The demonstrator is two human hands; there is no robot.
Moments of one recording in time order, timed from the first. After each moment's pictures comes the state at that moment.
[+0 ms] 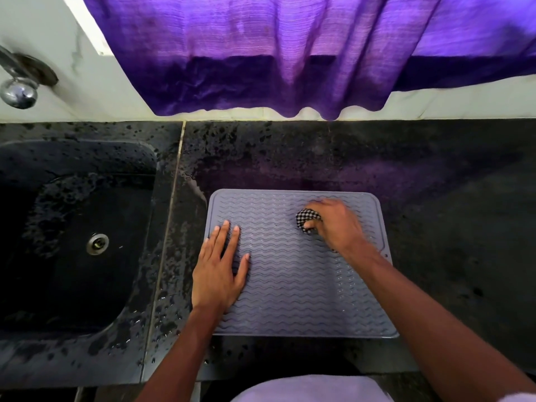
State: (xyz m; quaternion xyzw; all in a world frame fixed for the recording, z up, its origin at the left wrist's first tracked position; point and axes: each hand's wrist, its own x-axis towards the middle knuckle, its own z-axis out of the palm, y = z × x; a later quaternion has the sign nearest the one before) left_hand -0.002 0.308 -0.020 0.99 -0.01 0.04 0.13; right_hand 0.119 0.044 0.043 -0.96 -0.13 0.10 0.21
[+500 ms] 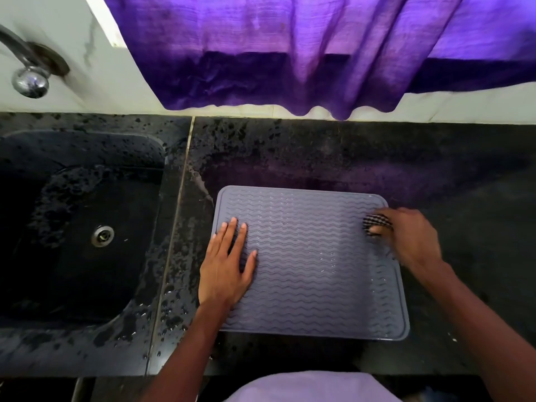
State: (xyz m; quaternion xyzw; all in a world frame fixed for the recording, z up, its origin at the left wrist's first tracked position) left_hand -0.001 0.306 -0.018 0.98 -0.01 0.06 0.17; right_hand 0.094 -0.047 0.070 -1.00 0.00 0.06 0.08
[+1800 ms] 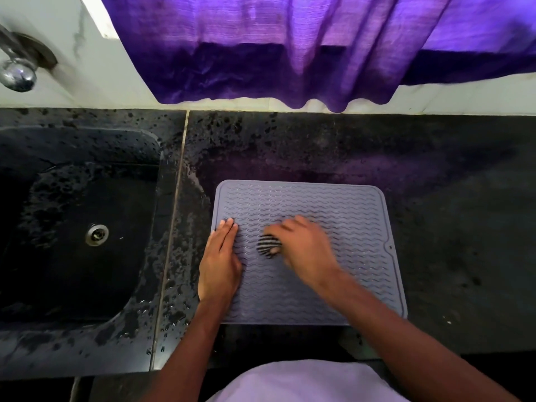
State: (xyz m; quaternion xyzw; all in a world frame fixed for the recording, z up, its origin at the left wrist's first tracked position) left_hand -0.004 0.312 -0.019 0.95 0.05 0.09 0.31; right_hand 0.041 0.128 0.078 -0.96 -0.24 0.06 0.14
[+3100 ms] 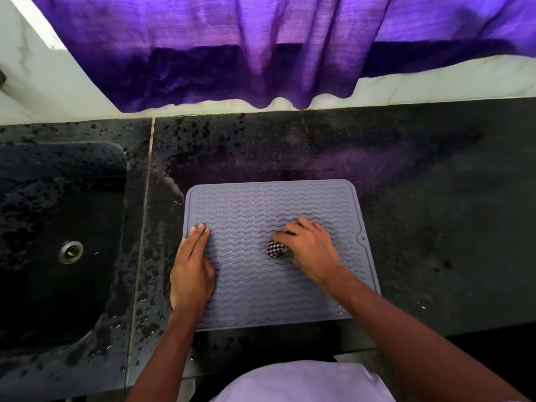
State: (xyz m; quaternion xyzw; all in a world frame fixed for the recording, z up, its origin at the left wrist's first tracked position) left_hand -0.004 0.314 -0.026 0.95 0.03 0.11 0.29; right_hand 0.043 0.055 0.046 -0.96 -0.23 0.03 0.12
